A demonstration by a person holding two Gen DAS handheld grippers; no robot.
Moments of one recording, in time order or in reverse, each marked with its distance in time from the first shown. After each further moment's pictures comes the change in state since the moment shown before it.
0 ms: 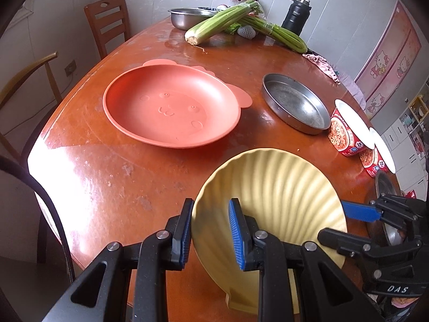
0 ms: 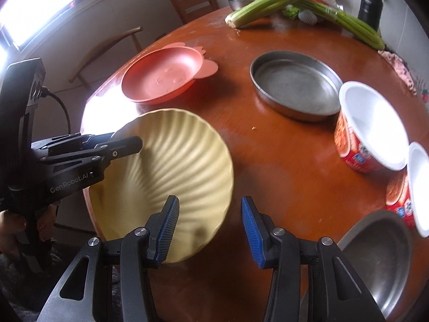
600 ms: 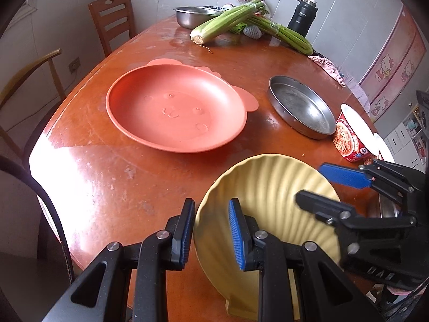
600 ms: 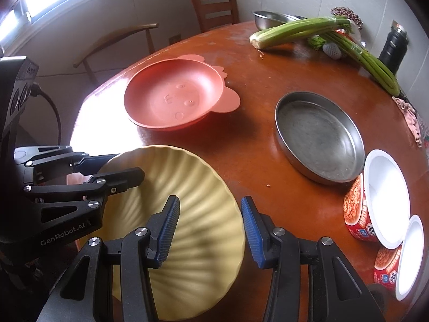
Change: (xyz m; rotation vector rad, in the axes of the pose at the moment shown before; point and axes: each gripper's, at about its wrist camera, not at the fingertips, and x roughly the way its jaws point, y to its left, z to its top) left arm 0.002 0.002 0.006 -0.021 0.008 0.013; right arm 0.016 0.019 0.042 -0.147 -0.059 -0.100
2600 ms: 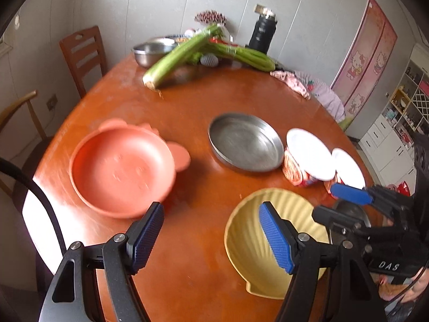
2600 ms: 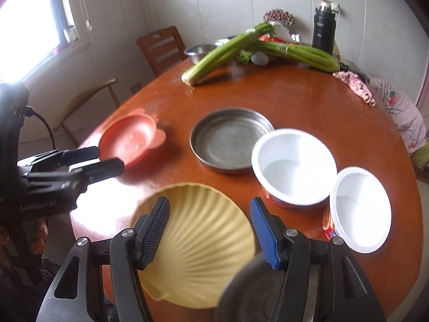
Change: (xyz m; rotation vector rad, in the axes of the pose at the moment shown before) left arm -0.030 -0.062 0.034 0.123 -0.095 -0.086; right arm -0.081 -0.077 -0.043 0.241 -0.150 -0.029
